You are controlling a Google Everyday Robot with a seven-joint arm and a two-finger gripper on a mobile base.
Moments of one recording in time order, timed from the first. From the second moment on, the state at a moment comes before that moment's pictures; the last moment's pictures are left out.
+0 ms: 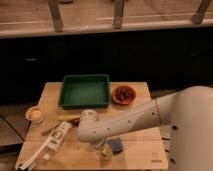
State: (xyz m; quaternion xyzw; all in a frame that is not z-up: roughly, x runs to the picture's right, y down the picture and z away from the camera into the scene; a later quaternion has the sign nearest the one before) arm -0.008 0.312 0.756 -0.36 -0.05 -0.37 0.86
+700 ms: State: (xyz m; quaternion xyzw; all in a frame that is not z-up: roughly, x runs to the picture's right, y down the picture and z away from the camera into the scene) arm 0.031 0.304 0.759 -0.36 -0.02 -0.28 0.89
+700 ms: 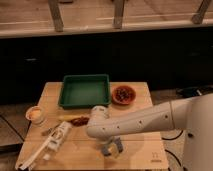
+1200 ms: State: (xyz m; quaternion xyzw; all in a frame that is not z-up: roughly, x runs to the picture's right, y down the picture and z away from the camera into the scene) arm 0.041 0.313 0.764 -0.36 -0.02 -0.26 0.89
